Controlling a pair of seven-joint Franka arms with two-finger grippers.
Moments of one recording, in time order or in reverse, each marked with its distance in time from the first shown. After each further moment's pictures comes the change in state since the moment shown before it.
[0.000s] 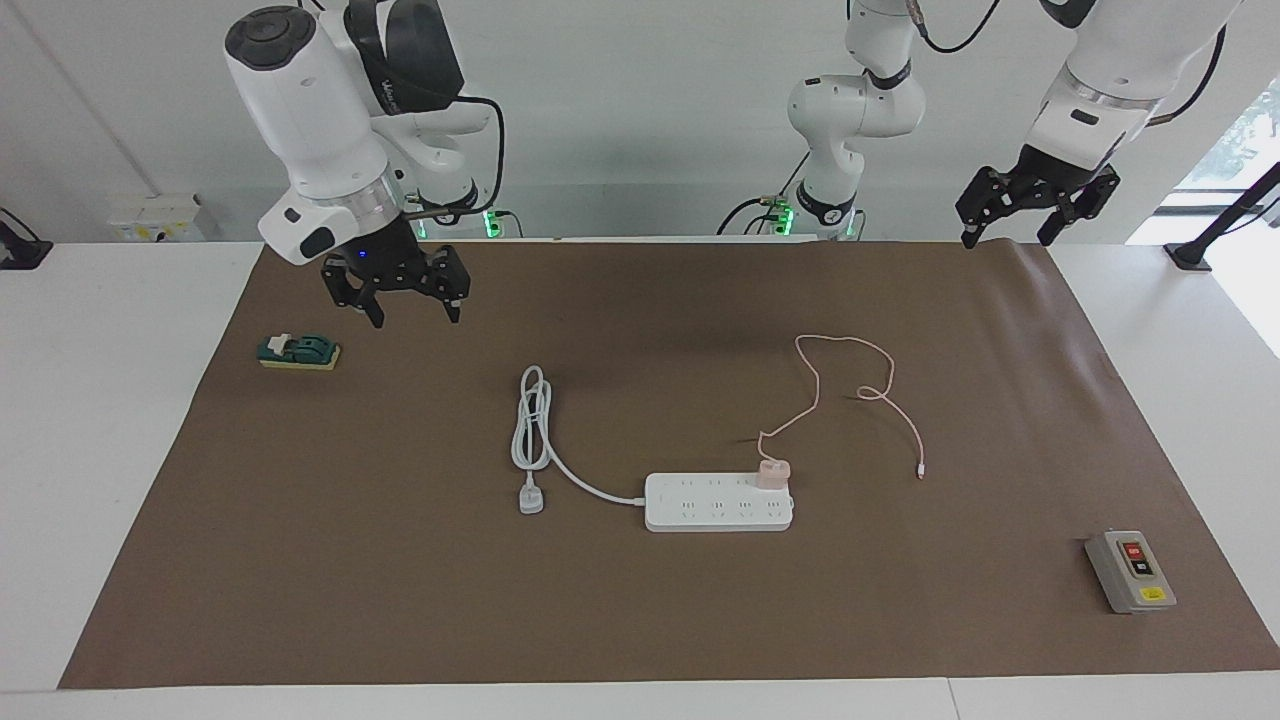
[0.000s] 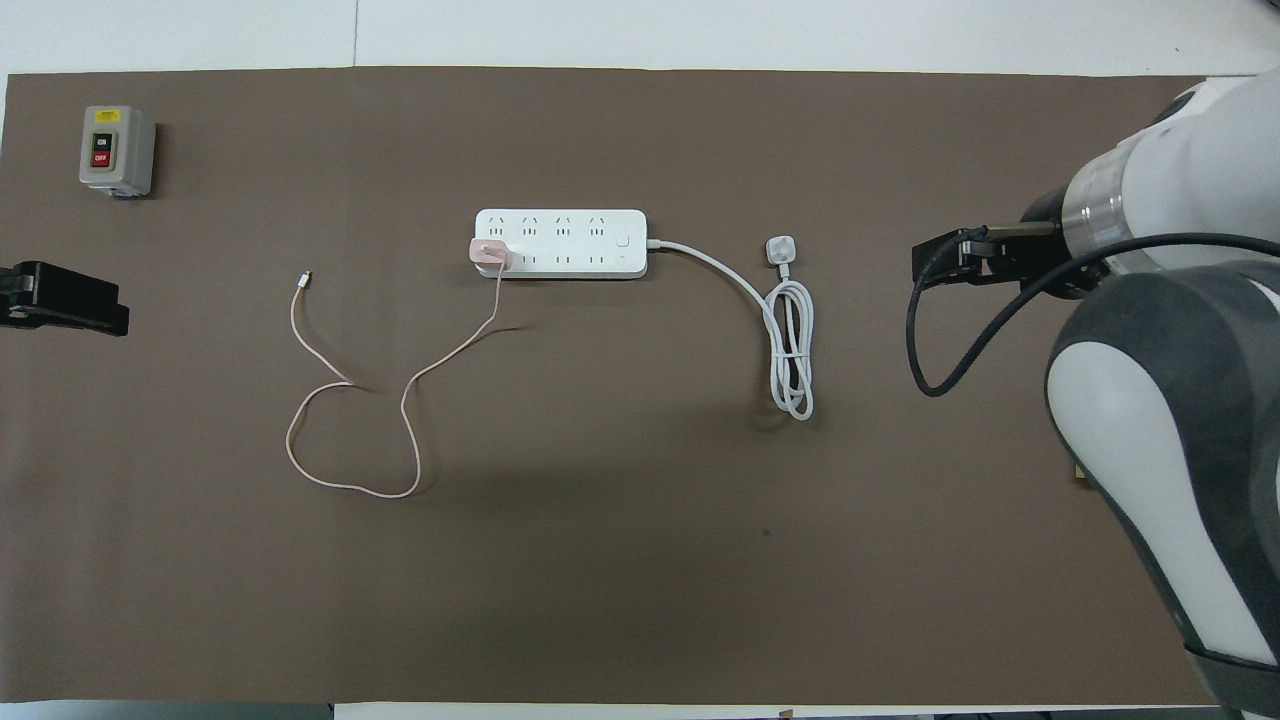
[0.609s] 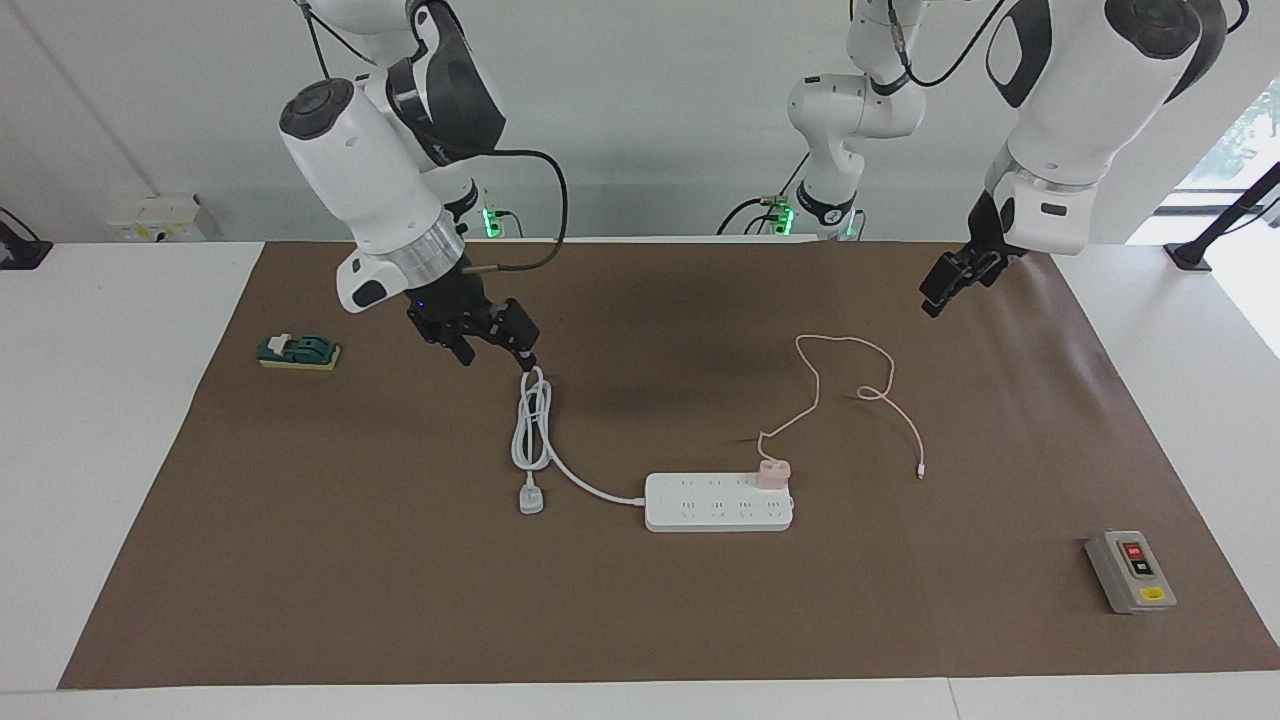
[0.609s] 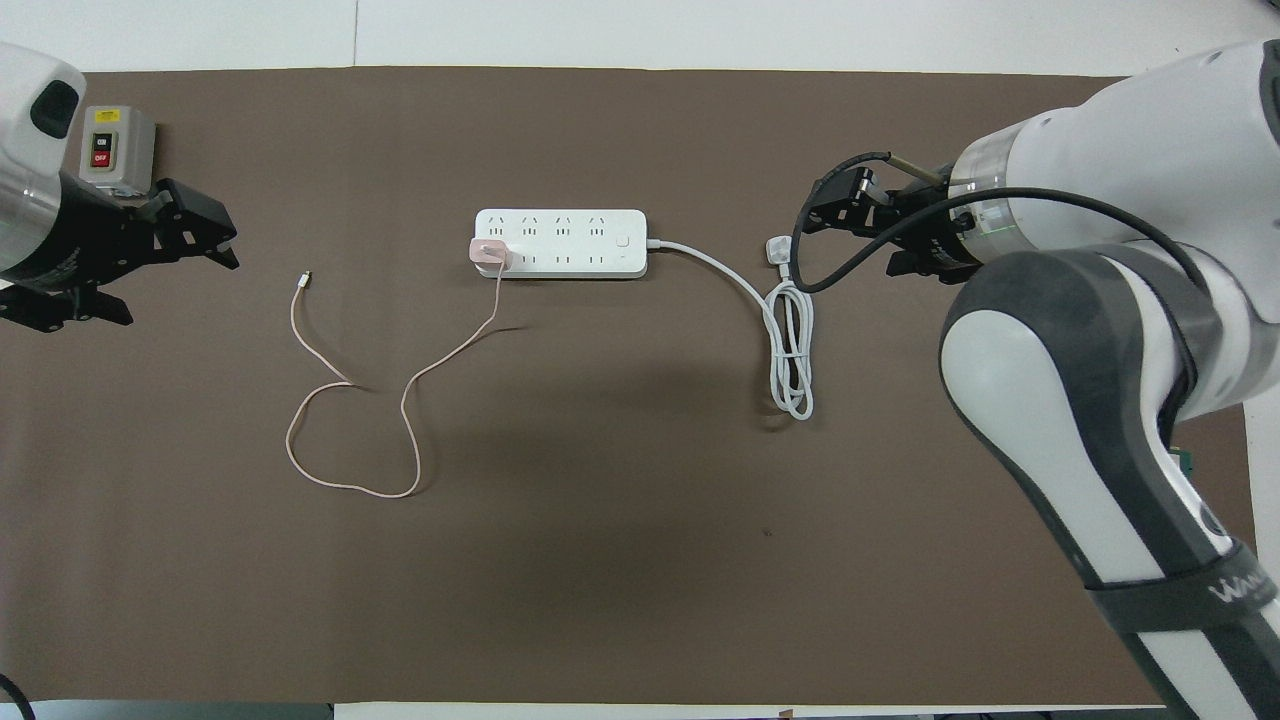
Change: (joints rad) left arm -0.074 0.120 -0.010 0.008 -0.036 0.123 -0.663; right arm 0.001 0.107 0.088 -0.045 0.164 0.305 0.396
